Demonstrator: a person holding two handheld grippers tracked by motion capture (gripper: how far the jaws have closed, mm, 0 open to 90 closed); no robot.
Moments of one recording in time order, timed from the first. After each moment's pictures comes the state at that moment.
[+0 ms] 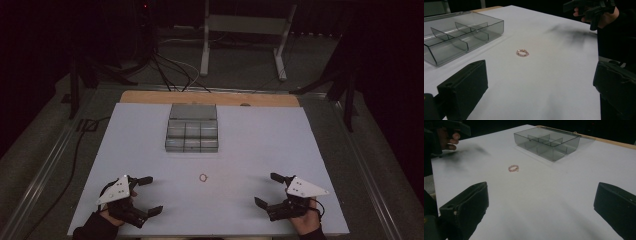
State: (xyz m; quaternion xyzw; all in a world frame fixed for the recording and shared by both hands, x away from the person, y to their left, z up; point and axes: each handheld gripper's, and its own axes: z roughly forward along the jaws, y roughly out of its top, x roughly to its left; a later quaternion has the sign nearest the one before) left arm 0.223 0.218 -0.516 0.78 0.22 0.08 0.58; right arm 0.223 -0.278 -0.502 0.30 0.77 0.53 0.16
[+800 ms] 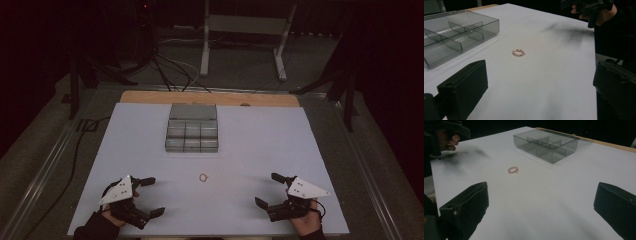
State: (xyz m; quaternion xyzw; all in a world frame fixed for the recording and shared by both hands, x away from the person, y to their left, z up) left arm 0.222 0.211 -0.513 0.79 0.21 0.08 0.58; right arm 0.220 -0.278 -0.500 0.30 0.77 0.54 0.17
